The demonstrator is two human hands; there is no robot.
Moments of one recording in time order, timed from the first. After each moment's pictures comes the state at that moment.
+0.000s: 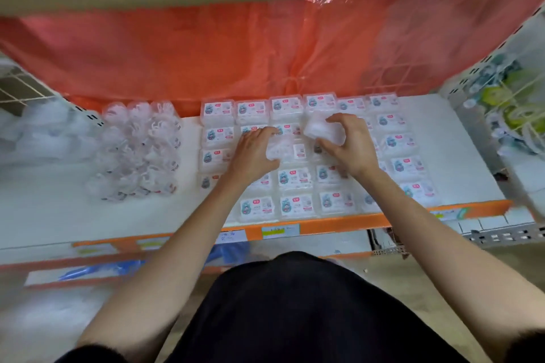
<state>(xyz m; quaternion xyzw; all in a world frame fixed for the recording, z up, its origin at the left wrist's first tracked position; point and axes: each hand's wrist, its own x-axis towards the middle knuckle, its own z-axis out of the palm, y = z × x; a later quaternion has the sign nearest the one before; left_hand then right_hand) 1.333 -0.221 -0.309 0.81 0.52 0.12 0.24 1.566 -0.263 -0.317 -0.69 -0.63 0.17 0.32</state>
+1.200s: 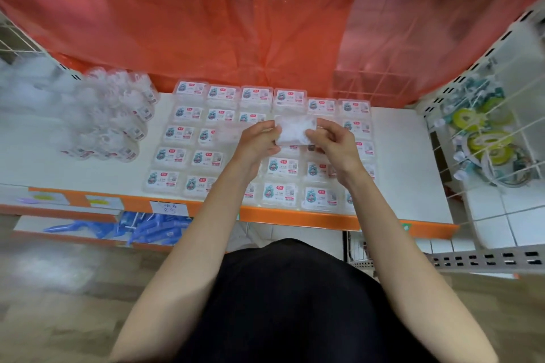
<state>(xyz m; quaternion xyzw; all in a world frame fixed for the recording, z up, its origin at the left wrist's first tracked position) 1.462 -0.269 -0.286 0.34 0.59 0.39 0.62 1.634 -0.286 -0.302 -0.56 -0.40 0.54 0.48</state>
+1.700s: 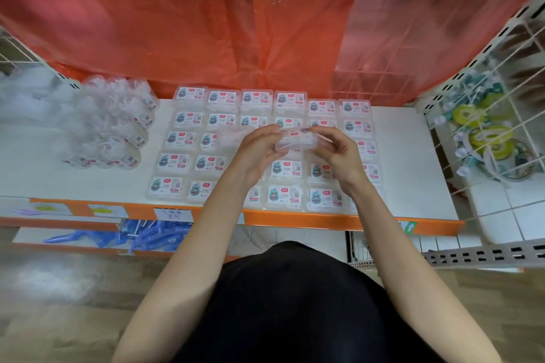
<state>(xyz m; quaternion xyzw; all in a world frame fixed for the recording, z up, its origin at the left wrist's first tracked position) 1.453 -0.270 -0.289 0.28 0.54 0.40 0.69 1.634 -0.299 -0.319 -0.51 -0.47 0.50 0.51</state>
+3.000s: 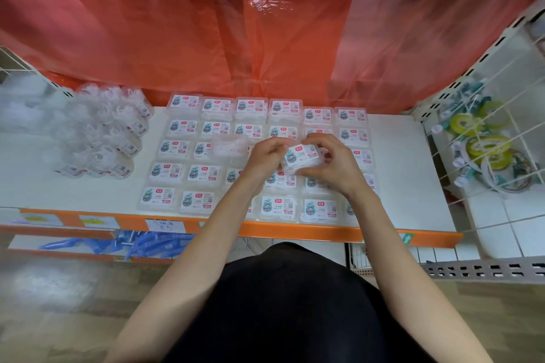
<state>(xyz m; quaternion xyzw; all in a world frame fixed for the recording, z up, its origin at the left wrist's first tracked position) 1.476 -0.259 -0.313 0.50 0.59 0.32 0.55 1.650 -0.286 -0.316 -0.57 -0.66 0.34 0.35</state>
